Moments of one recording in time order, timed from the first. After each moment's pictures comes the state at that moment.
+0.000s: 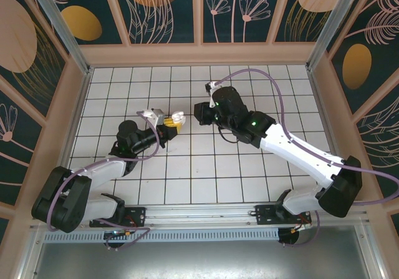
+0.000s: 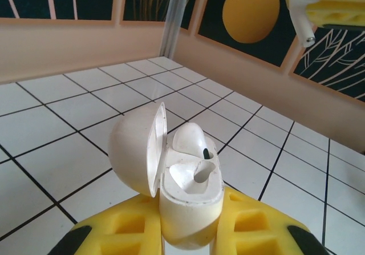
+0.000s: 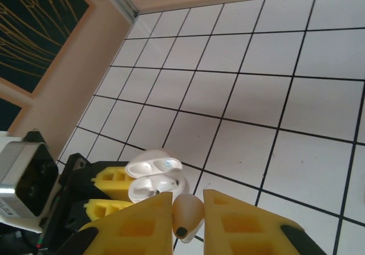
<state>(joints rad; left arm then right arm) -0.39 1.28 0.39 0.80 0.64 -0.21 0.88 1.35 1.24 -0.38 0.08 0.56</state>
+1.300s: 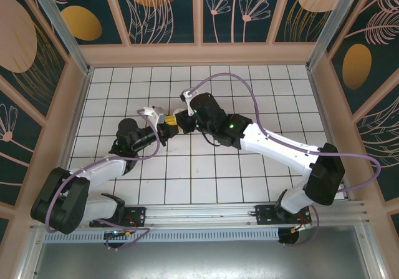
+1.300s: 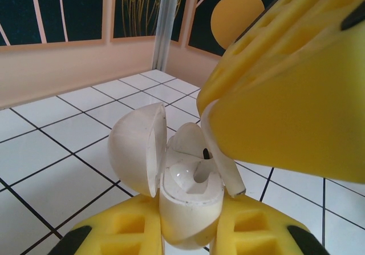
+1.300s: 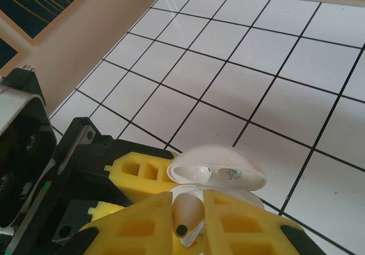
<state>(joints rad) -0.41 1.27 0.42 0.80 0.65 -0.19 0.99 1.51 1.29 -0.30 0.11 0.39</state>
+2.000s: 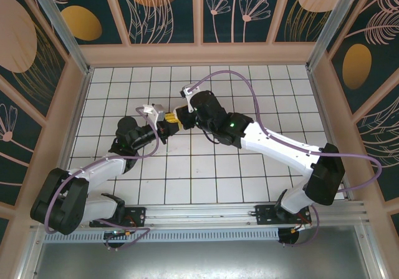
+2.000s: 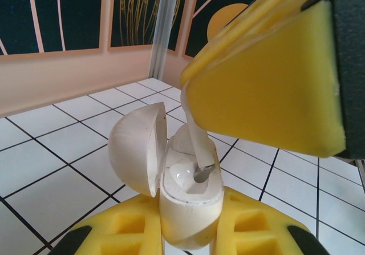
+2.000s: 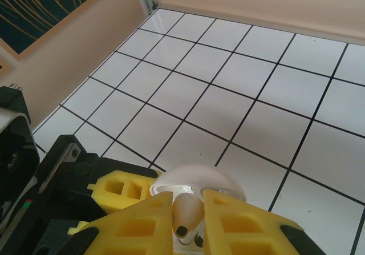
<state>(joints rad) -0.41 1.26 0.45 0.80 0.65 -0.22 0.99 1.51 1.32 -0.29 0.18 0.34</state>
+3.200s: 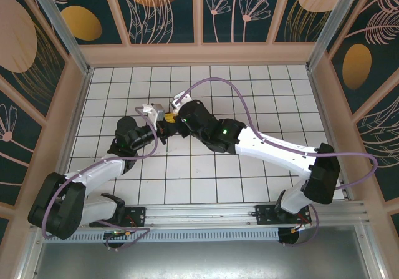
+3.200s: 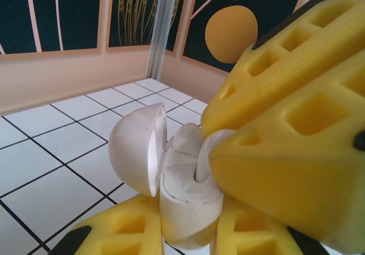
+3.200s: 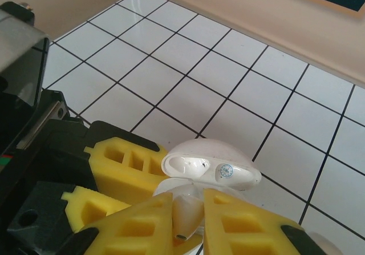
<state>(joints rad) -0.41 1.22 0.45 0.76 0.64 -0.24 1.10 1.53 1.36 -0.39 0.38 0.17</state>
